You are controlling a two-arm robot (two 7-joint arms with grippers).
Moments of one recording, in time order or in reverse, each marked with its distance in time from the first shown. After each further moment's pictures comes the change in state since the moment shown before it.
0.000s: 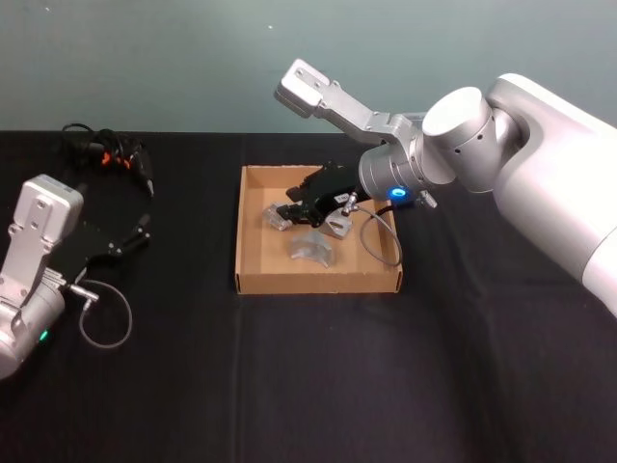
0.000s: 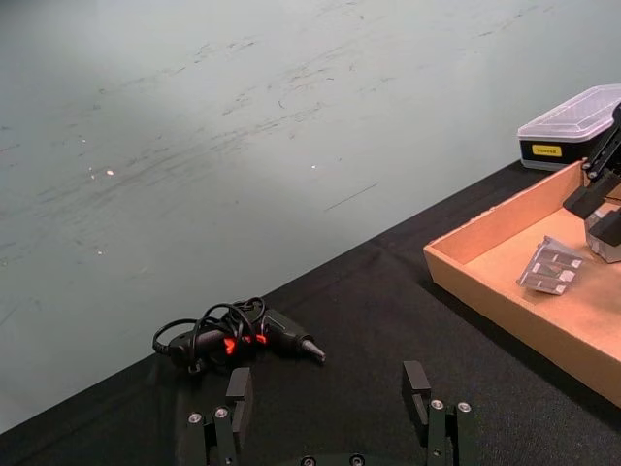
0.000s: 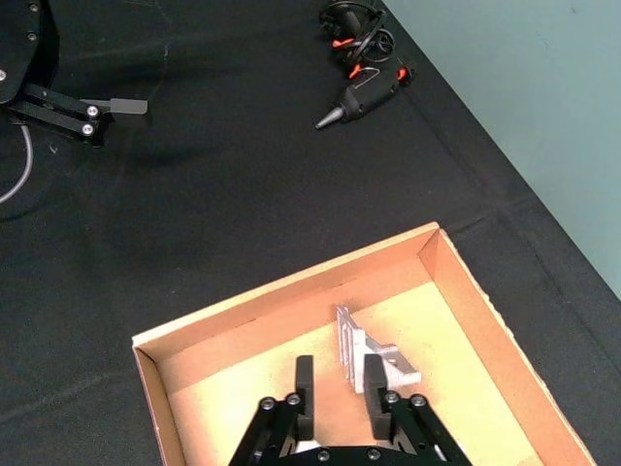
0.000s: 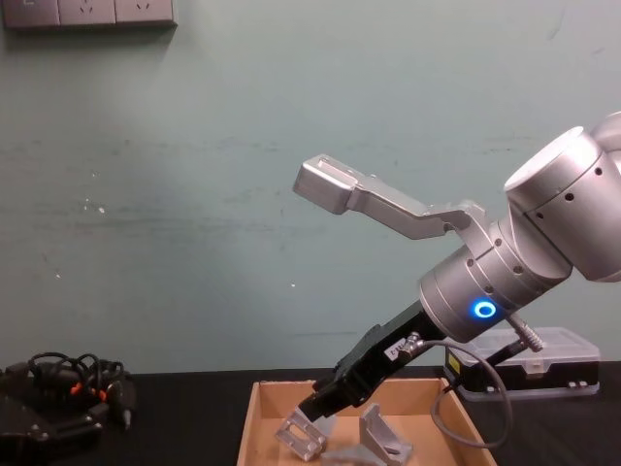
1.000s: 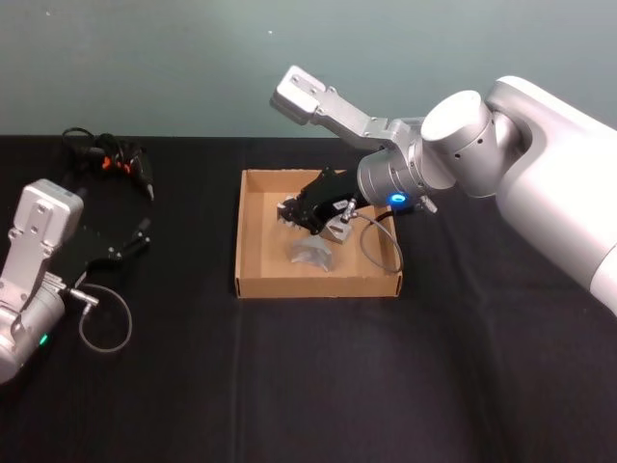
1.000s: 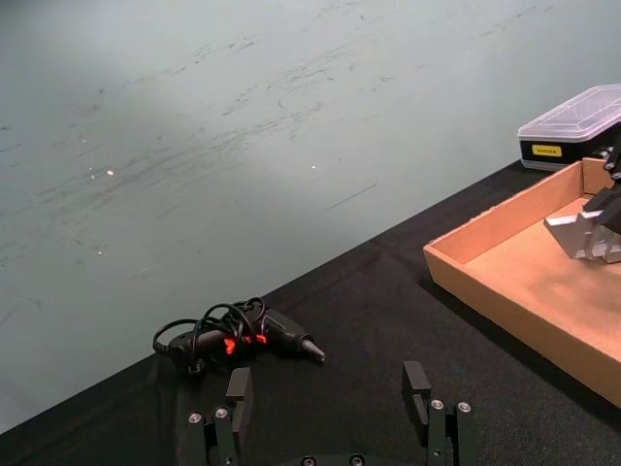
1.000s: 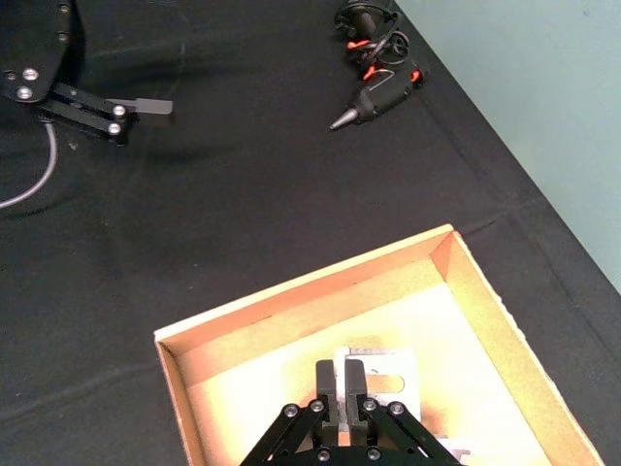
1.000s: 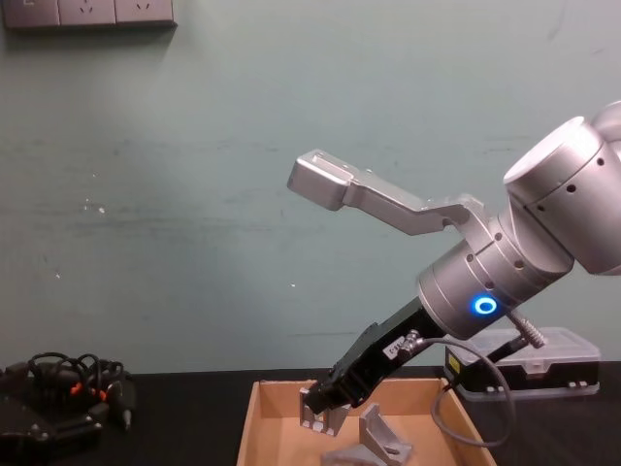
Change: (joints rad) left arm 0.000 0.000 0.000 0.000 0.000 0.000 0.000; right arm -0.007 0.028 -0.021 -0.068 0.011 0.033 -0.002
